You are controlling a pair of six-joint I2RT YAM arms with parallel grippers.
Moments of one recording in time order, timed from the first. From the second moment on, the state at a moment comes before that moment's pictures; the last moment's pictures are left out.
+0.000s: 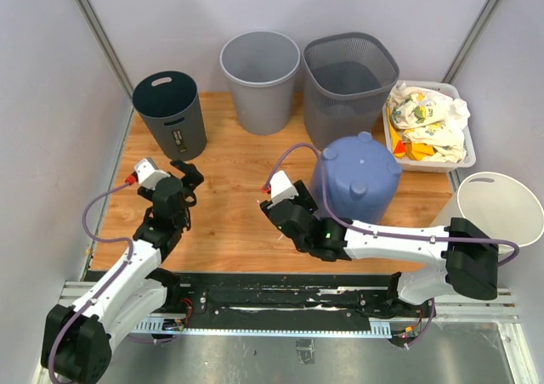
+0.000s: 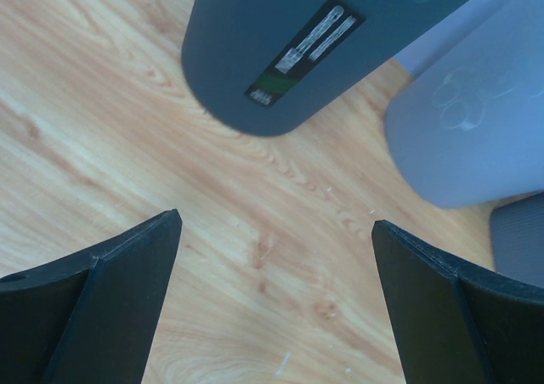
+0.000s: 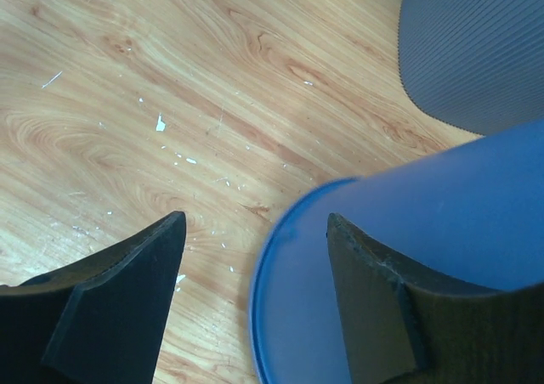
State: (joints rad) left arm -0.33 0.79 0.34 0.17 -0.66 -0.70; right arm 1.24 1.38 0.87 -0.07 0.82 0.12
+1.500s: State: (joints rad) left arm -0.31 1.58 1.37 -0.01 -0.69 -0.14; right arm 1.08 1.25 0.79 -0.06 0.57 0.17
